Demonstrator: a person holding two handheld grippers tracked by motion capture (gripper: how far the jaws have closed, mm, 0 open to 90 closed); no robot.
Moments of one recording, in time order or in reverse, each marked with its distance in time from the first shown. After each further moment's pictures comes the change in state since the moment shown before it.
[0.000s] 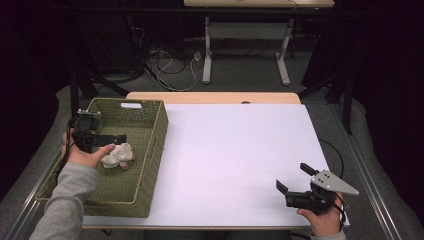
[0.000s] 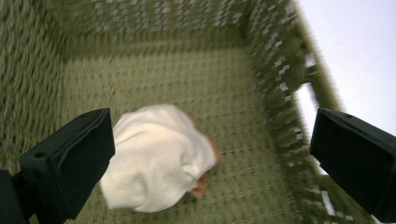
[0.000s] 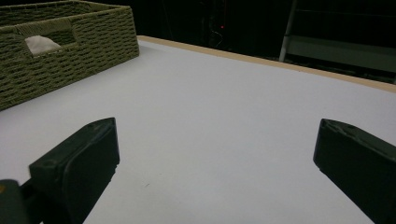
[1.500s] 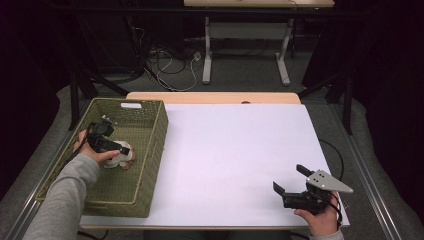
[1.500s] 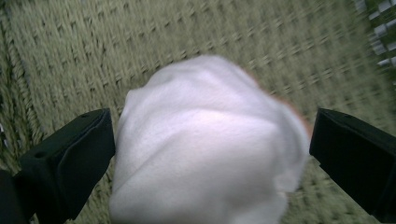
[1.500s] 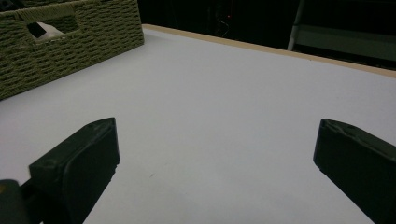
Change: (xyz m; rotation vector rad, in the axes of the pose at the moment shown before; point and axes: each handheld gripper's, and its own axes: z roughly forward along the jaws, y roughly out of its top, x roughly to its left) left arm 0.036 -0.007 0.090 0.309 0.022 0.192; right arm 0.001 -0.006 0.008 0.045 0.025 -0.006
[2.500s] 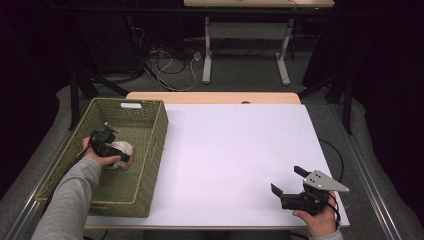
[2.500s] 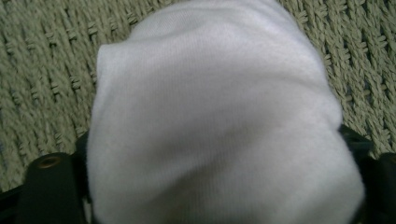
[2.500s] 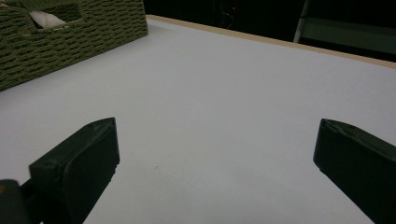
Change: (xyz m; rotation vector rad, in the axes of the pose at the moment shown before) left arm 0.012 -0.013 0.029 0.067 -0.074 -0.061; right arm 0.002 -0.003 0.004 0.030 0.016 -0.006
